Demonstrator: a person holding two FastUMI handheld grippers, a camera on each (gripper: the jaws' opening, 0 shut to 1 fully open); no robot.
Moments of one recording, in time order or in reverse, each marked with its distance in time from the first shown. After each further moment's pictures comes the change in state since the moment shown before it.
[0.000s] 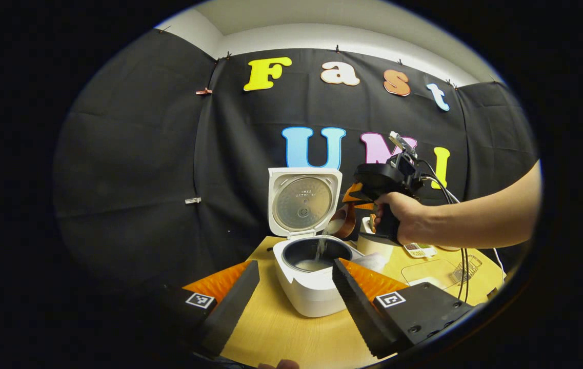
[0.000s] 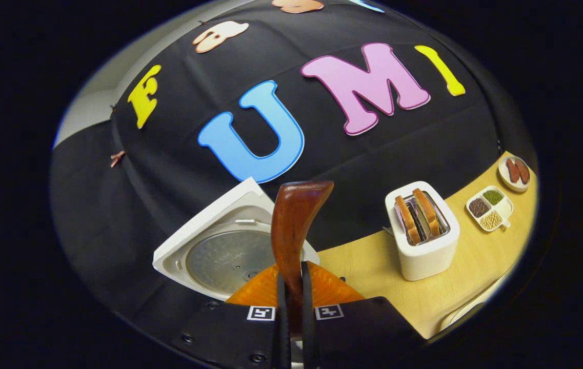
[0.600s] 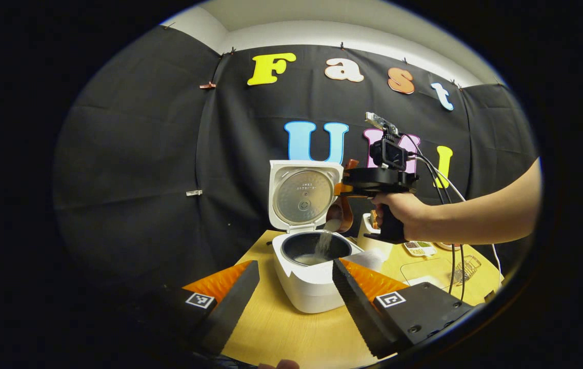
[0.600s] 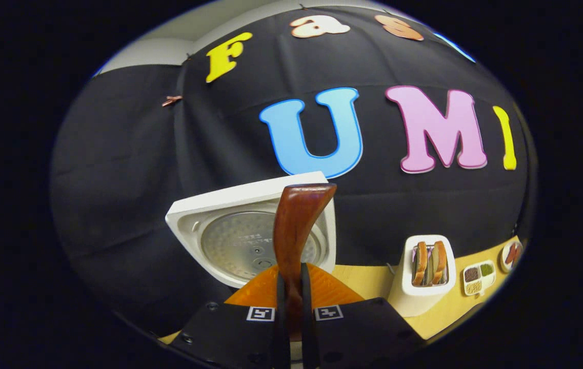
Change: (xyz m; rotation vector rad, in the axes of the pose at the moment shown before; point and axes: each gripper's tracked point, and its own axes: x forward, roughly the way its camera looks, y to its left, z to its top) left arm 0.001 -0.003 -0.014 -0.028 0.027 0.012; right arm -0.002 0.045 -0.007 -0.427 -0.033 0.162
